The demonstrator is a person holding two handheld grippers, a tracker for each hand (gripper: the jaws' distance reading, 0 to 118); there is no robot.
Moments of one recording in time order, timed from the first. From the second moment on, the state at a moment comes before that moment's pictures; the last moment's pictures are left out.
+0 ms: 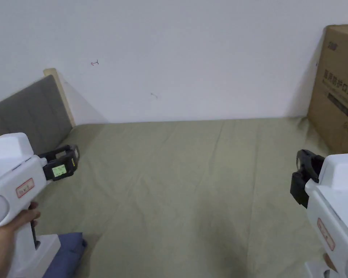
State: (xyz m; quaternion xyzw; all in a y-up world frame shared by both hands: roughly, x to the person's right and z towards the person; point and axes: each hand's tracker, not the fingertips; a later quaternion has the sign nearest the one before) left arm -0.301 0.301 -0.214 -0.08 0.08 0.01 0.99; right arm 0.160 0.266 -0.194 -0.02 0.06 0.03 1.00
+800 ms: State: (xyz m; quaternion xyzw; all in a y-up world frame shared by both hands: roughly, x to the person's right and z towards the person) left arm -0.129 0.248 -0.194 0.01 0.00 -0.01 1.00; right arm 0.218 0.279 -0.158 0.02 0.02 0.03 1.00
